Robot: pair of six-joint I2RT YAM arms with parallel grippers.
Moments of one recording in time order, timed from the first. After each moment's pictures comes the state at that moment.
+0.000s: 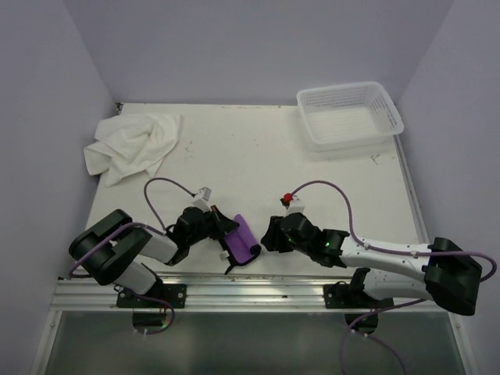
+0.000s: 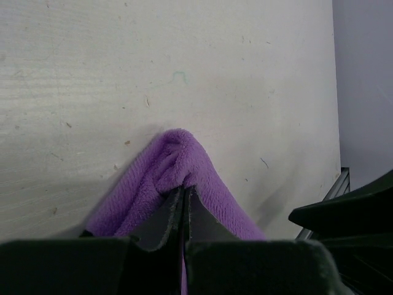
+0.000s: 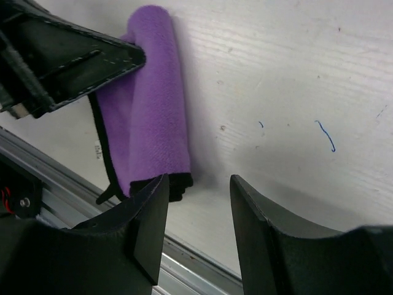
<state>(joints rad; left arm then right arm) -0.66 1.51 0.18 0.88 0.12 -0.94 1.10 1.11 0.51 -0.10 0.27 0.86</state>
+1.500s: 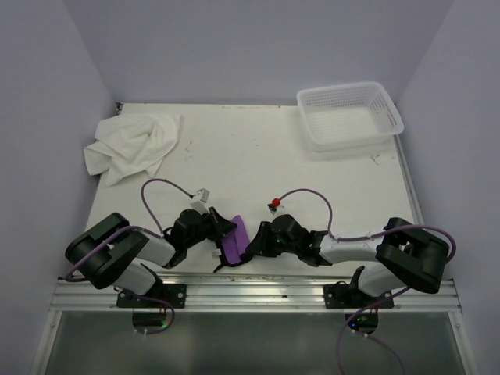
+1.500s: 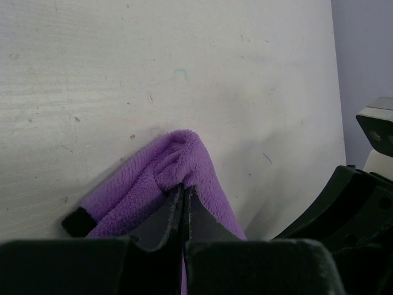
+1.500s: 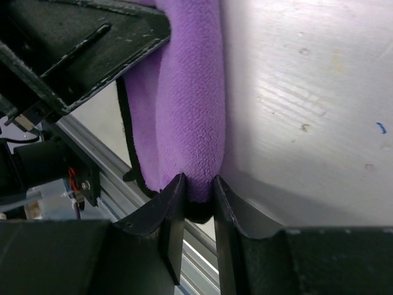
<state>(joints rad) -0.66 1.47 0.14 0.91 0.11 -0.90 1.05 1.43 0.43 0.33 -0.02 1.08</state>
